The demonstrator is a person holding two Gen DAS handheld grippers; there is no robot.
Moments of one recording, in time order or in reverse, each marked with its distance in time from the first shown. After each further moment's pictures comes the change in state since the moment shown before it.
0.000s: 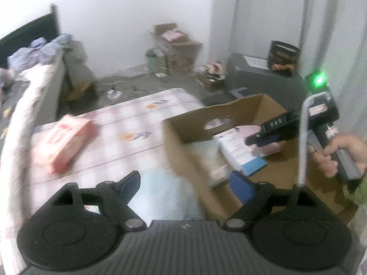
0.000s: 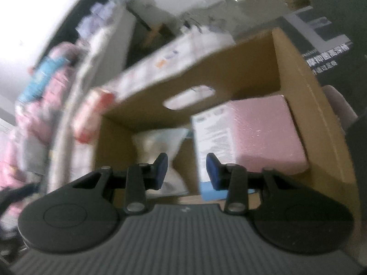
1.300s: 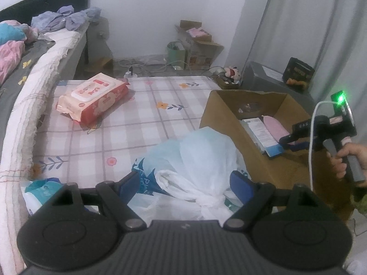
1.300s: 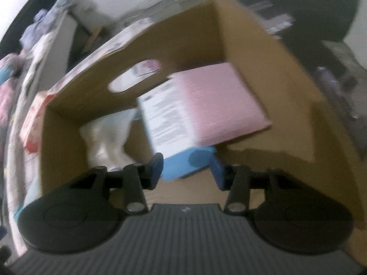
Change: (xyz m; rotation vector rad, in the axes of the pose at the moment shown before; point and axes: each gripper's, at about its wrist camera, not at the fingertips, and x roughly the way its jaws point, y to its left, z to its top) left arm -0.022 0.086 -0.074 -0.179 -0.004 -0.047; right arm 0.007 0.008 -0.042 0.145 -0.044 -0.299
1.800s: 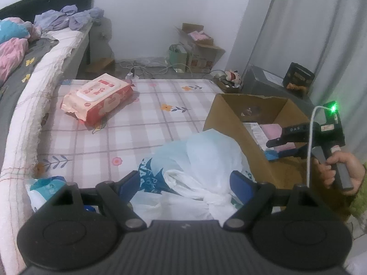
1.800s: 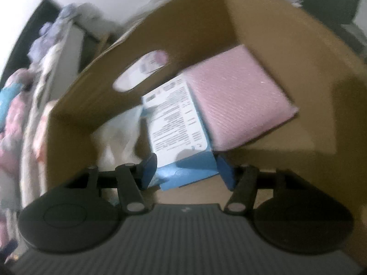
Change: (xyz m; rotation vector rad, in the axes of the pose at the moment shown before) left arm -0.007 0.012 -0.001 -0.023 -0.011 -0.005; right arm 0.024 0.002 -0.006 0.058 0.018 0.139
